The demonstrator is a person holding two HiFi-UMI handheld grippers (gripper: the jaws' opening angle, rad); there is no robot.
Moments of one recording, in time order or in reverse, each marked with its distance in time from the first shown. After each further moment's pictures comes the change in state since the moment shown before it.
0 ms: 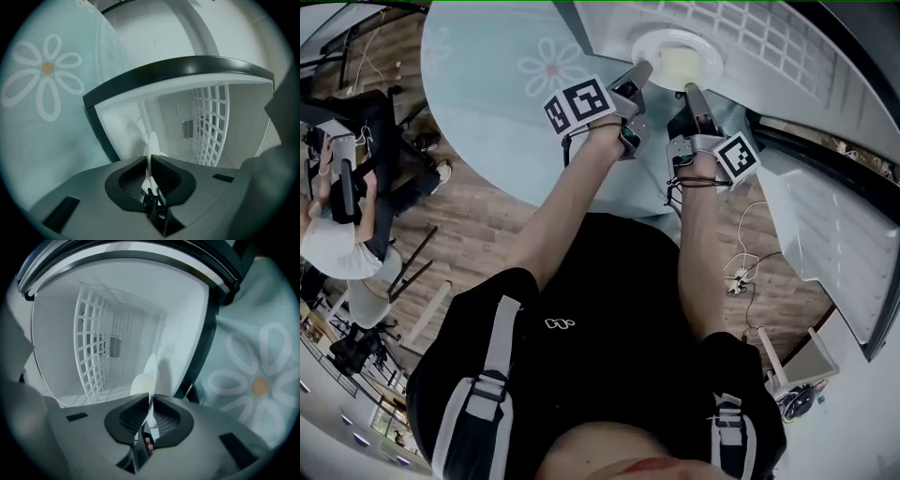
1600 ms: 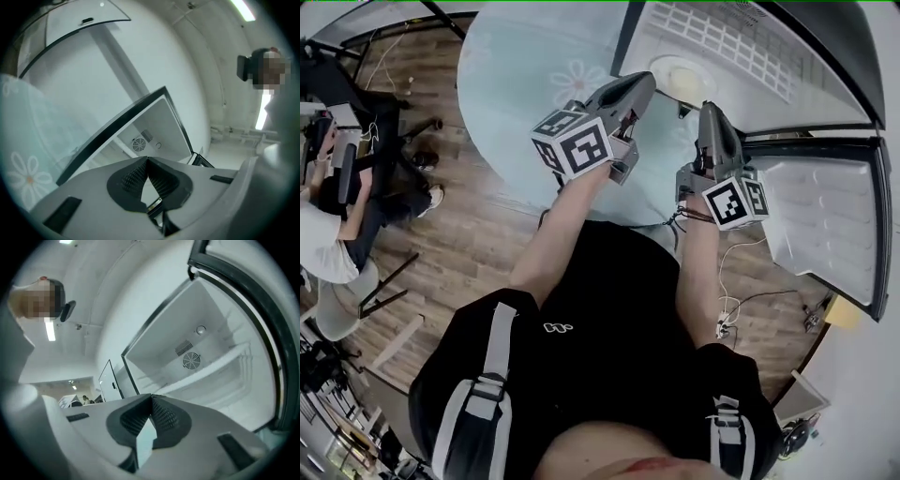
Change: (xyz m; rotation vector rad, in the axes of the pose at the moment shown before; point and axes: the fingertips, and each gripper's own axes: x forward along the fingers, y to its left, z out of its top) left arm -0.152 -0.159 0.022 0.632 -0.216 -0.371; right arm -0.078 0.191 -0.058 -0.988 -0.095 0.256
